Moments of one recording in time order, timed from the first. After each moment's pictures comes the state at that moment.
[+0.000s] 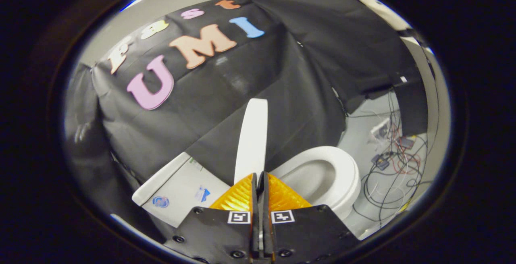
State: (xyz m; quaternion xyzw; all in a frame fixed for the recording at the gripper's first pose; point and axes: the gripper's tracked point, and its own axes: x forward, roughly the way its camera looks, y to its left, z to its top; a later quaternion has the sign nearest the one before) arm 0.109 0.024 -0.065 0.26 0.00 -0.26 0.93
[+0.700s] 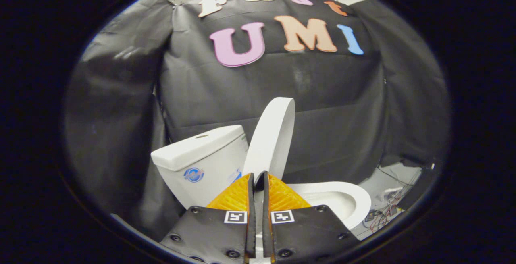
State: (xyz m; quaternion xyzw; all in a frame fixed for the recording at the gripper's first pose) arm 0.174 0.145 -0.005 0.01 0.07 -0.10 0.99
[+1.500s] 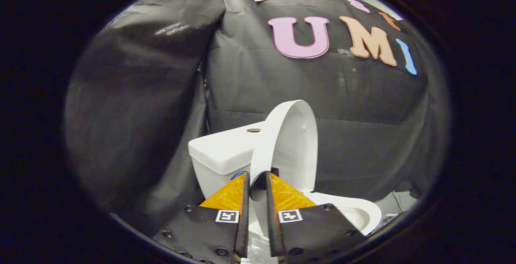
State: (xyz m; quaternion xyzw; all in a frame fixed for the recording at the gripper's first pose) arm 0.226 0.240 -0.008 -0.08 0.11 0.03 0.99
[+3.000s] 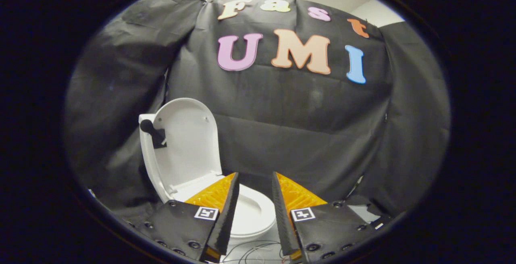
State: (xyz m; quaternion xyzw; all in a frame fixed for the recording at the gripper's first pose) arm 0.046 -0.121 0.039 -0.11 0.07 -0.03 0.99
